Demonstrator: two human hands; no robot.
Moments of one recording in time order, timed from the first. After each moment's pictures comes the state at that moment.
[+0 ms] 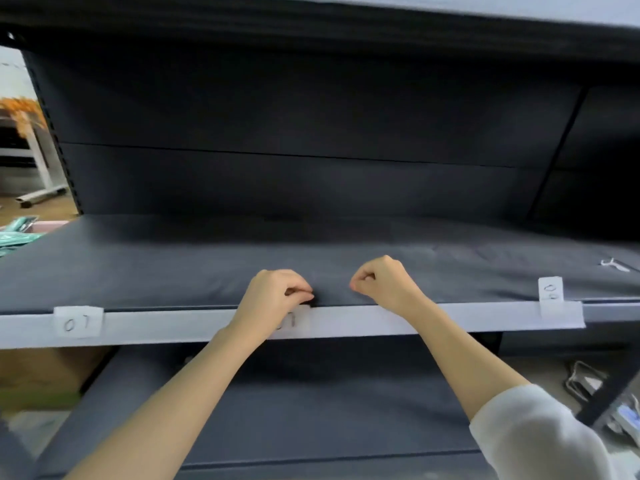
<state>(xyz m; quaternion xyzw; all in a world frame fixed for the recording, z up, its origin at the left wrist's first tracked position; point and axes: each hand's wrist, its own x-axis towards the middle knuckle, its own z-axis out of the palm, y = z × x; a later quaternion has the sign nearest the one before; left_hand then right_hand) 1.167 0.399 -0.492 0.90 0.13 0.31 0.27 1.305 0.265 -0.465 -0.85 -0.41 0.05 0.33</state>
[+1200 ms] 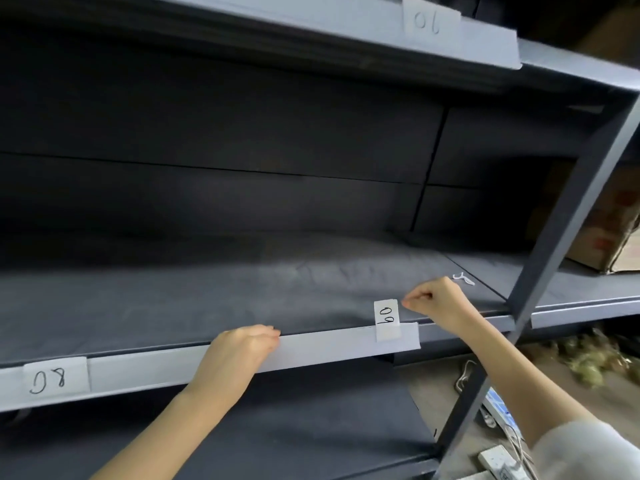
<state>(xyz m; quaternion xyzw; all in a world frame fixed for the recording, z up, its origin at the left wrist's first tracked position) 1.313 0.258 -0.530 0.96 0.02 0.29 0.03 1.508 0.022 -0.451 -0.91 -0.27 -0.02 0.31</state>
